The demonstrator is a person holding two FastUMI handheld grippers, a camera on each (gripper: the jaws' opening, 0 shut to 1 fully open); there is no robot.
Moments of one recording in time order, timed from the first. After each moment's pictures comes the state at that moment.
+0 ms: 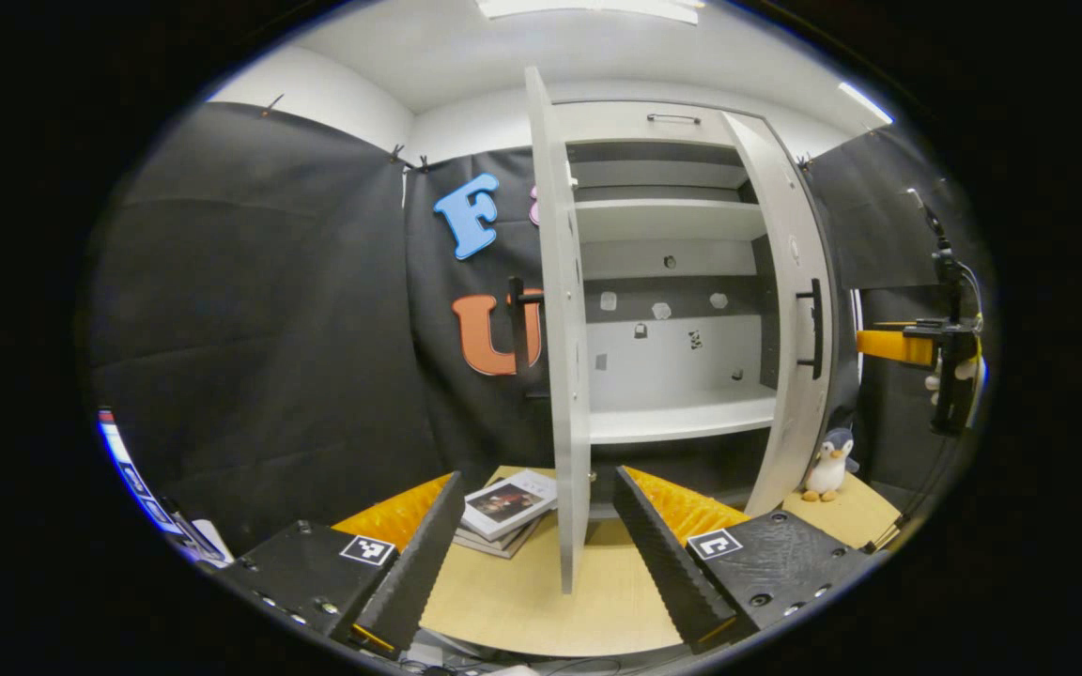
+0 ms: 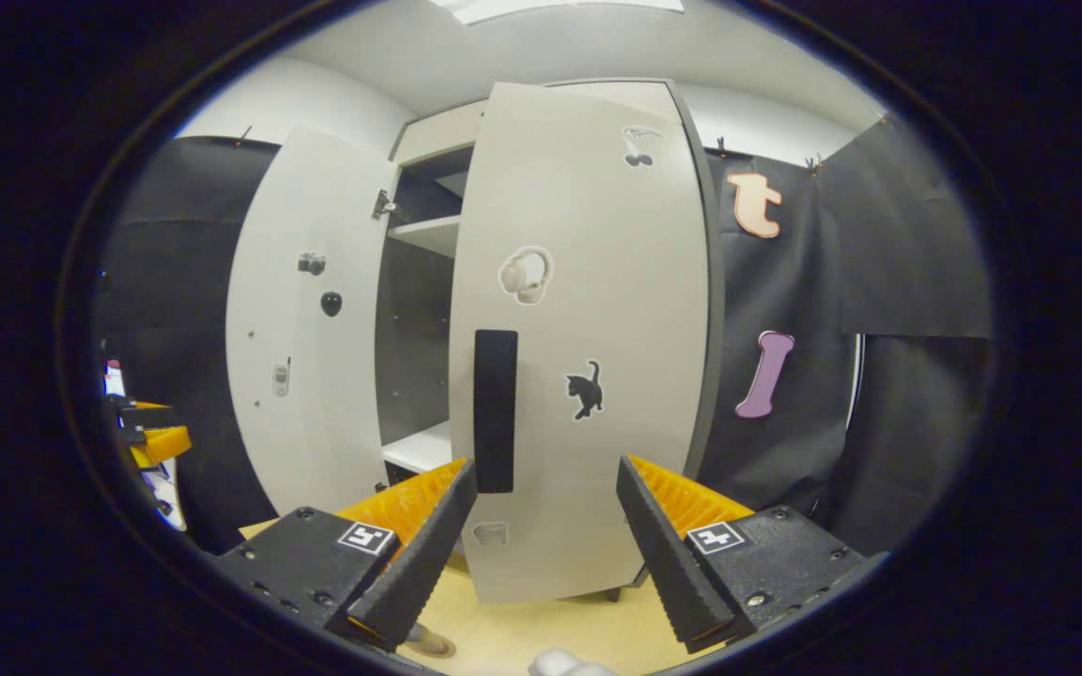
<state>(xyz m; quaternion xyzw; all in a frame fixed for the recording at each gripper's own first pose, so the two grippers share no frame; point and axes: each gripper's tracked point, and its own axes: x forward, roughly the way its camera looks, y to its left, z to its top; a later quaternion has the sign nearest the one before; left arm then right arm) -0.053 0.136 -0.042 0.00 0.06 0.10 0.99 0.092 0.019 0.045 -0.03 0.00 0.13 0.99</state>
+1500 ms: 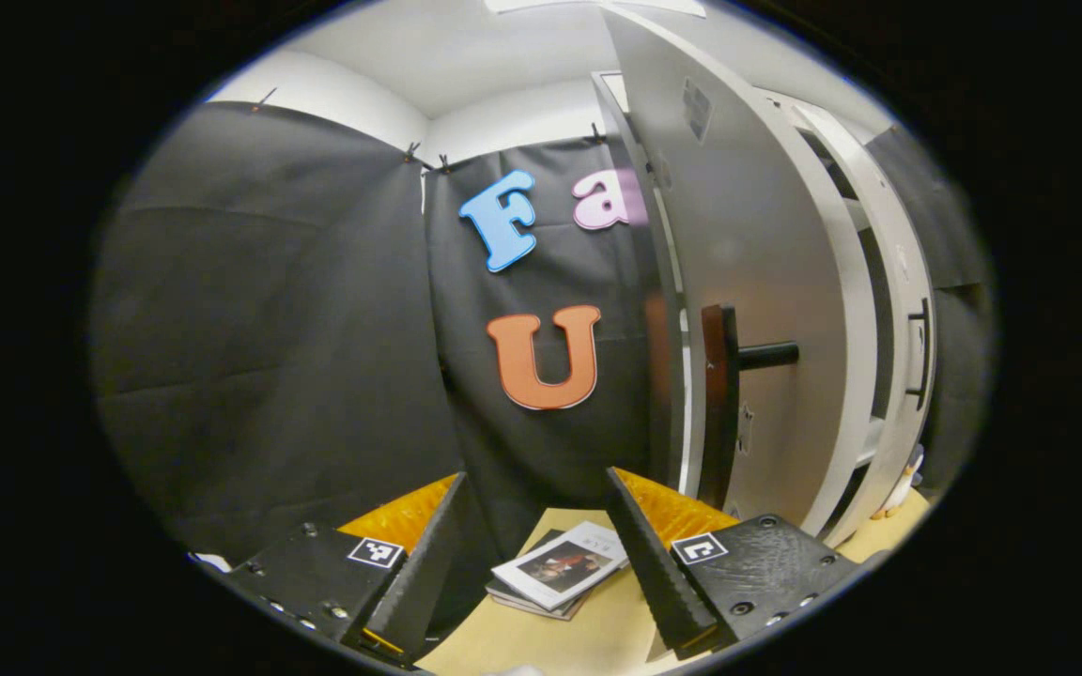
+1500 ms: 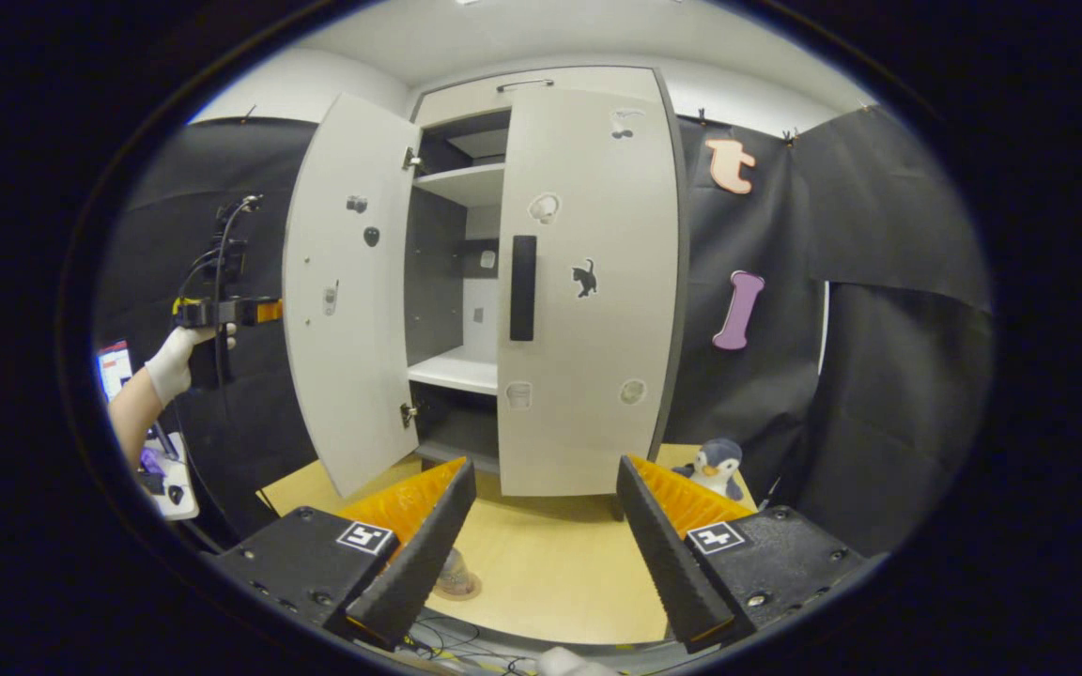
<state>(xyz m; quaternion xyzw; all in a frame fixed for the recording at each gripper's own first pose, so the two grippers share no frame) 0.087 0.253 -0.012 0.01 0.05 0.15 0.99 -0.029 0.008 -0.048 -0.02 0.09 0.10 0.99</state>
